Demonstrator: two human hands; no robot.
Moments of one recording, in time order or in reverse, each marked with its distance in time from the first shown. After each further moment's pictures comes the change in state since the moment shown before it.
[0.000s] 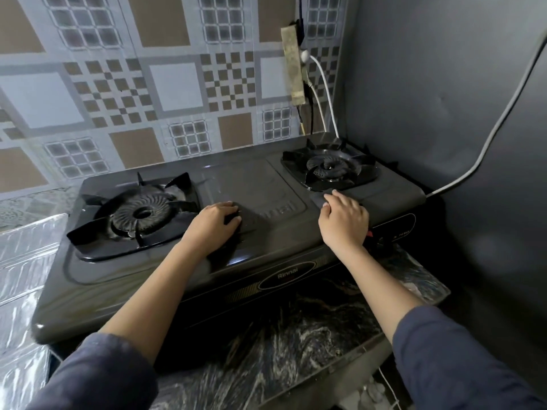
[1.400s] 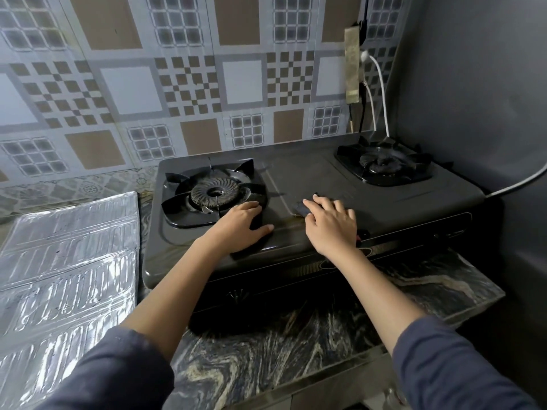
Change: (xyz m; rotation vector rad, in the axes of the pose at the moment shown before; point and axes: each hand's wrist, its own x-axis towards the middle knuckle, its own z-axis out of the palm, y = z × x) left_hand -0.071 -0.059 -0.043 0.042 -0.140 0.015; right_hand -0.077 -0.118 0.015 -0.059 -0.201 -0.272
